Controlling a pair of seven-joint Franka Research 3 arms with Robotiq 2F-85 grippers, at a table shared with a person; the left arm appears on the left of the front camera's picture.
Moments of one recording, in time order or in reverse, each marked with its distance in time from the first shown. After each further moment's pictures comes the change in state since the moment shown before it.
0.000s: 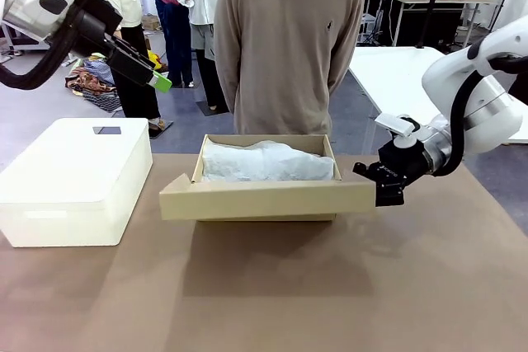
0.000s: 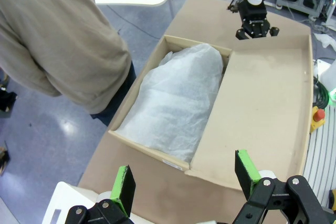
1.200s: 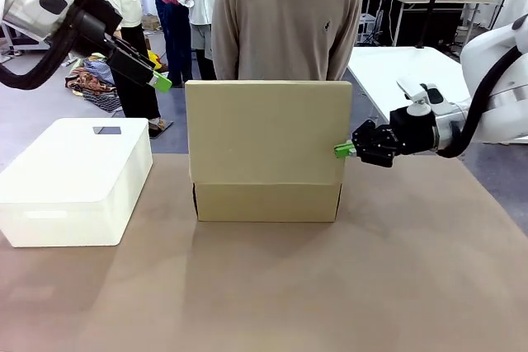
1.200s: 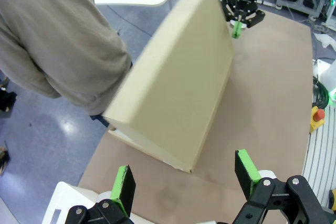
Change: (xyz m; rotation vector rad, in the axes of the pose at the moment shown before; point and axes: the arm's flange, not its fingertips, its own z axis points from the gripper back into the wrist) left arm 0.000 0.000 0.000 0.000 0.000 0.000; right arm 0.040 -0.011 0.039 -0.423 -0.088 0.053
